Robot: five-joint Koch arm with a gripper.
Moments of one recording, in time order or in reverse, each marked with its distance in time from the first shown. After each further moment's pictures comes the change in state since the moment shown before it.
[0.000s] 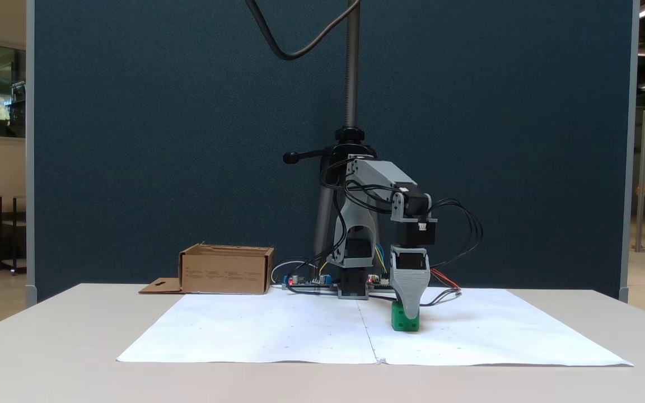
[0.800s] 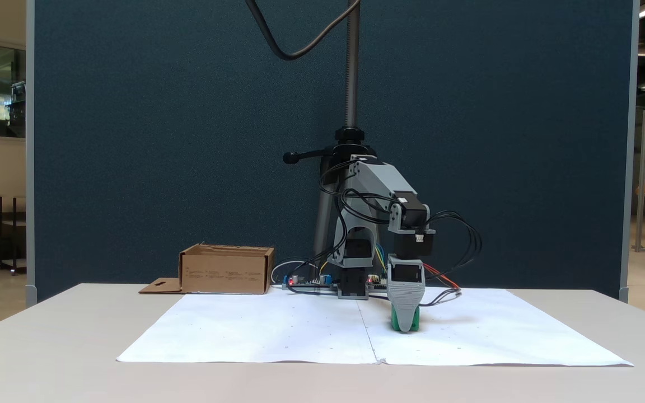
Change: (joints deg) arm 2.4 -4.0 1.0 -0.9 0.0
